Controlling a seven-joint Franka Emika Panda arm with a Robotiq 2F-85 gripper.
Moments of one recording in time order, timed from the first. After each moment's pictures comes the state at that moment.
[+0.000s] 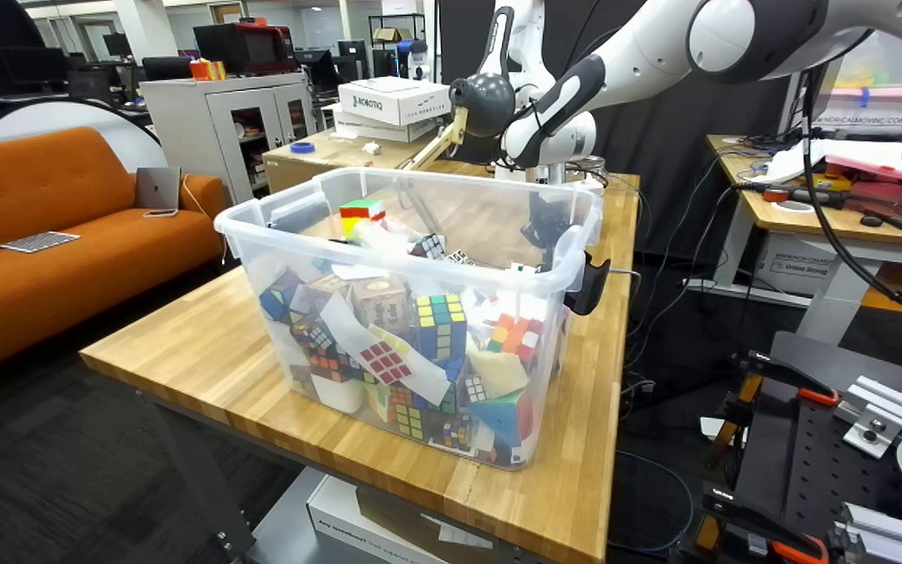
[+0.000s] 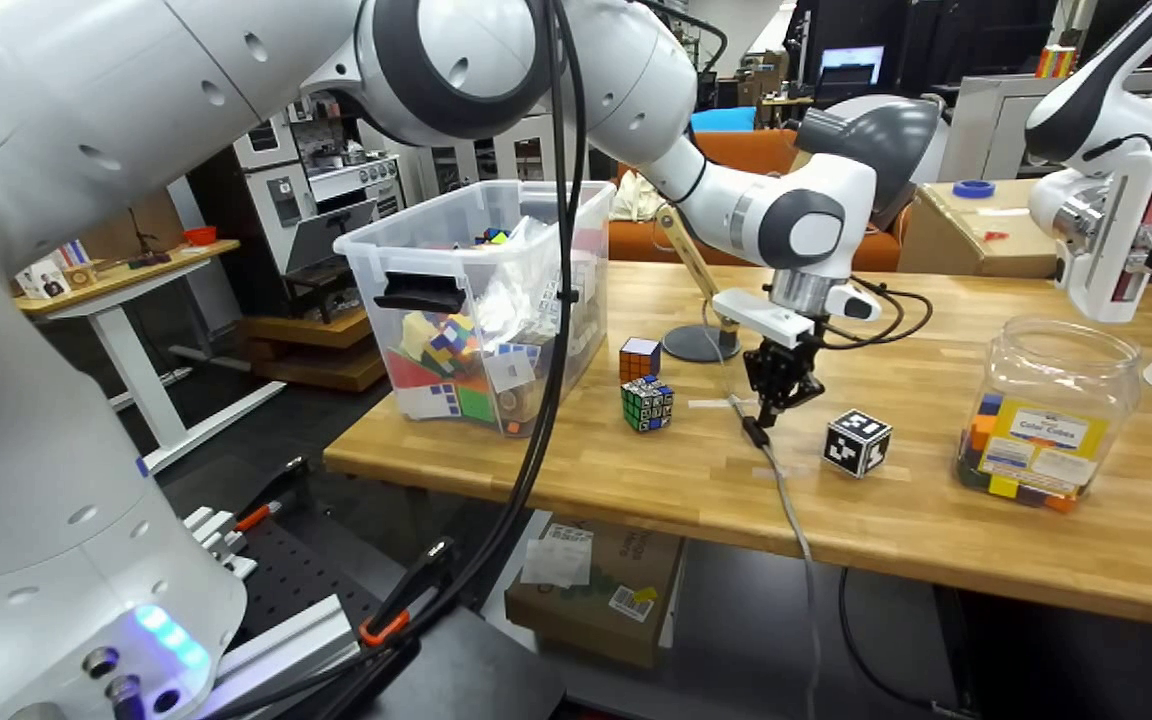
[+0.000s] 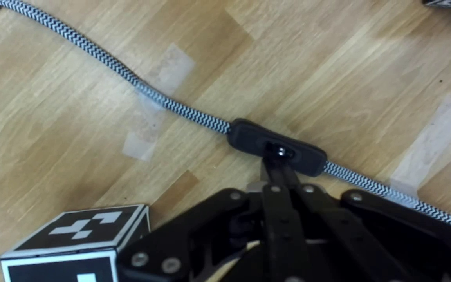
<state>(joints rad) -0.38 1.13 -0.12 -1.12 0.13 2.05 -0.05</state>
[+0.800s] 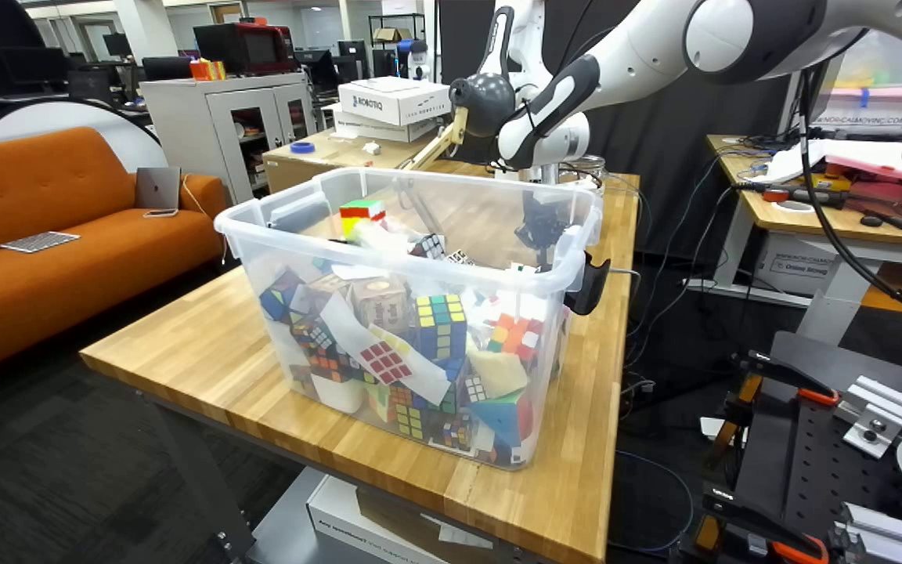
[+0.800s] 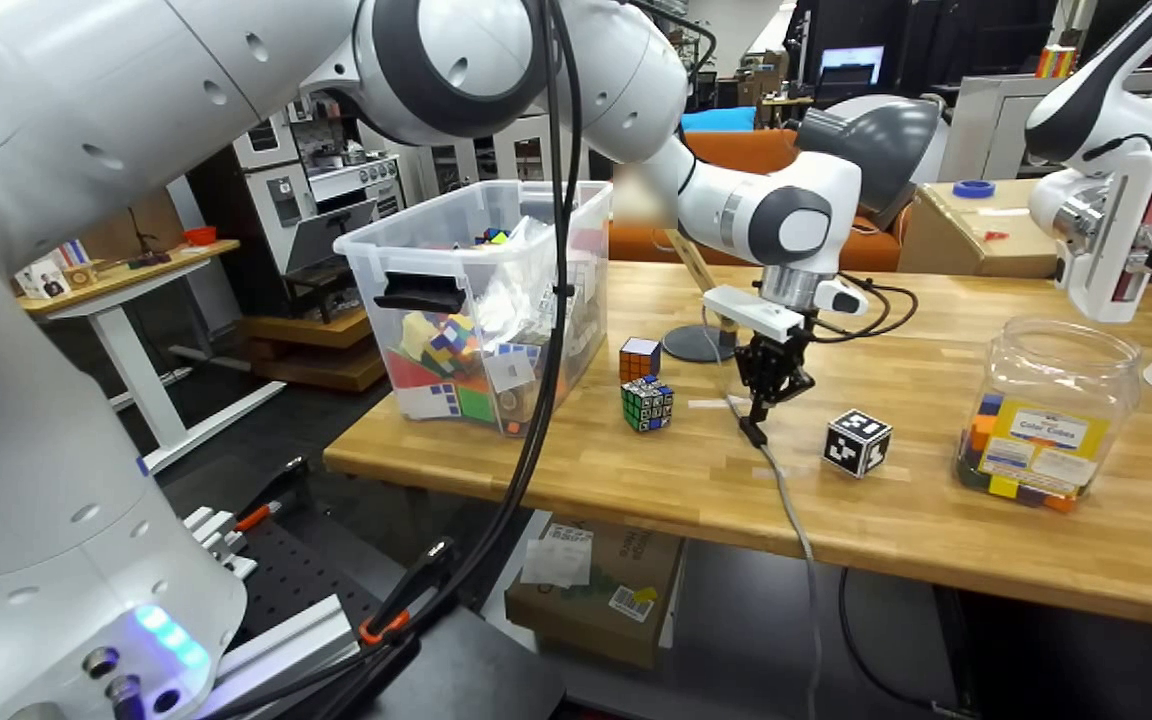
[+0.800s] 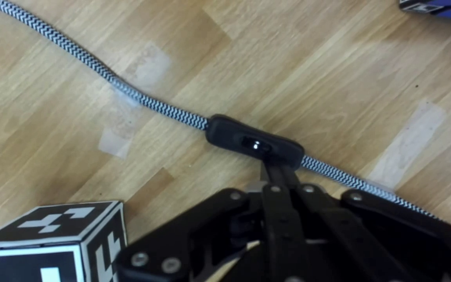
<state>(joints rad) -0.36 1.13 -0.12 -1.12 0.12 2.05 -0.05</state>
